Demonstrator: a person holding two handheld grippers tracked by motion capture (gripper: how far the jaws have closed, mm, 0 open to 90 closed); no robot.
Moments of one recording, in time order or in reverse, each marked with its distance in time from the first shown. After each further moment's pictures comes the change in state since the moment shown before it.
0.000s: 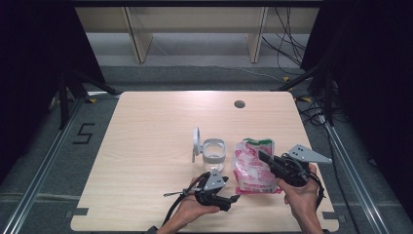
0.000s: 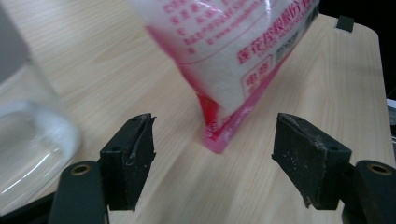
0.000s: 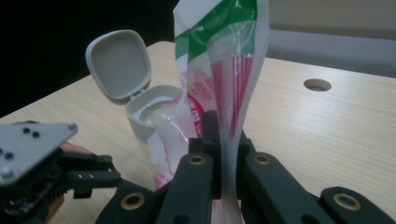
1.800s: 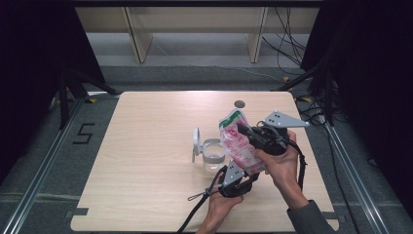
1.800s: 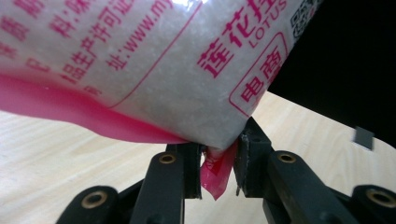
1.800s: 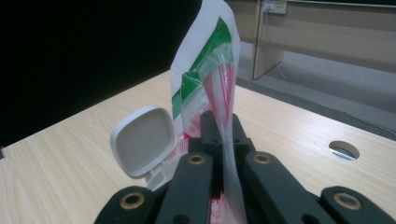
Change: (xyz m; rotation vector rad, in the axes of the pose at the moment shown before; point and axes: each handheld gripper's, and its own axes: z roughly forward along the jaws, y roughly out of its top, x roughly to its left) left arm -0.015 0.034 0.046 -0.278 0.116 -0.136; right arm 0.025 0.084 0.046 -0.029 0.061 -0.113
